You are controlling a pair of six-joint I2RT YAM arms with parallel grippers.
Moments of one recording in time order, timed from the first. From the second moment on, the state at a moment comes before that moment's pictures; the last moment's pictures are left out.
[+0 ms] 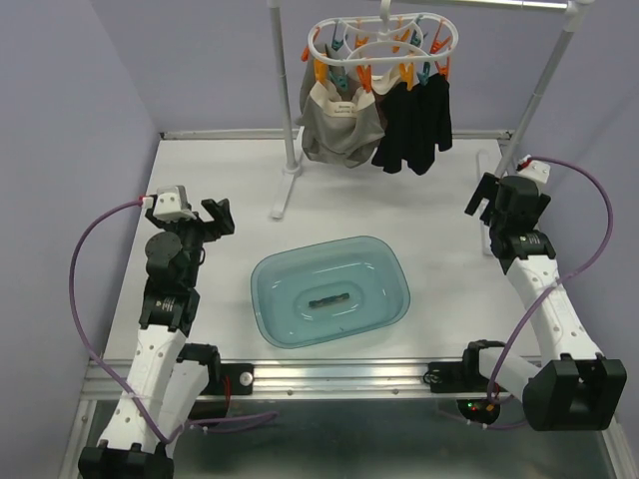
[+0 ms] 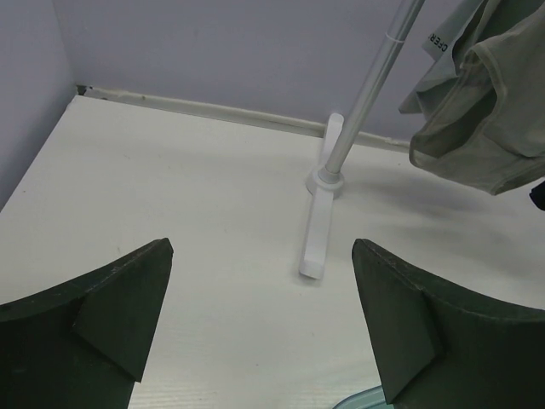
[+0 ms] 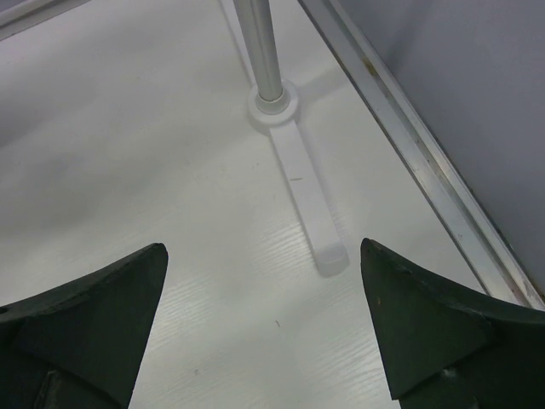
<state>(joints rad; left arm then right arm) -0.10 0.62 0.56 0.08 -0.09 -0.23 -0.01 1.05 0.89 -0.30 0.43 0.26</state>
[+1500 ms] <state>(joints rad) -0.10 0.56 0.56 0.08 0.03 -0.20 -0.01 1.61 1.73 -0.12 -0.58 -0.39</state>
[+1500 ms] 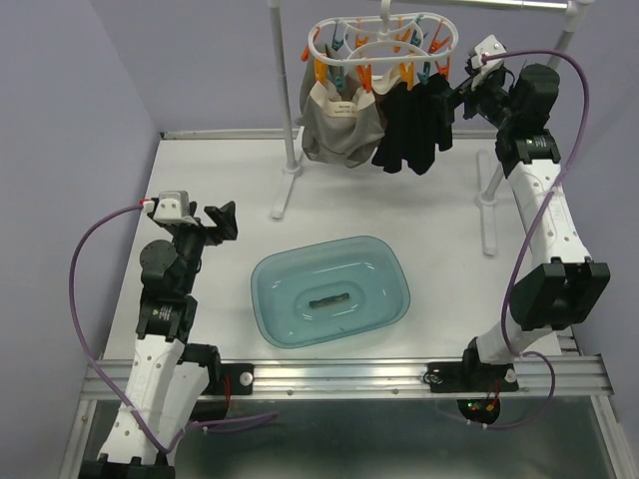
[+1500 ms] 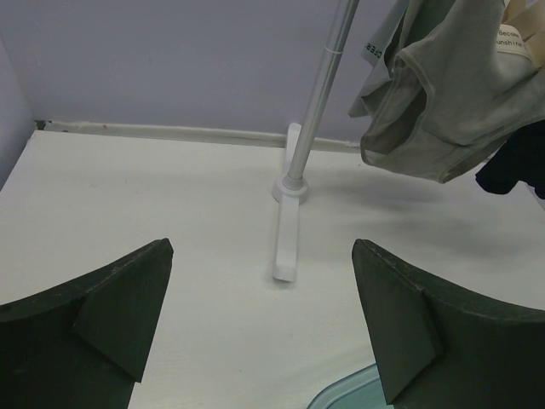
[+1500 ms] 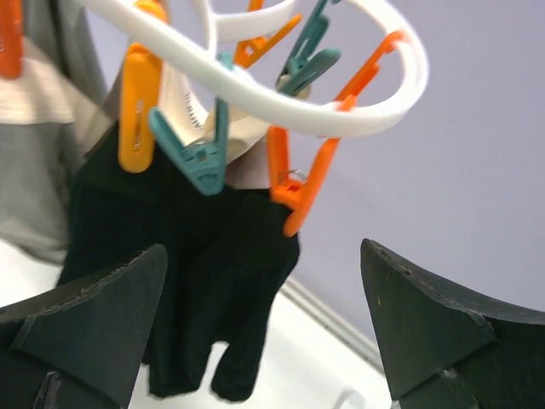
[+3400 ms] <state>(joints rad) -0.10 0.55 0.56 0.08 0.05 -0.19 0.06 1.81 1.64 0.58 -0.32 -0.29</state>
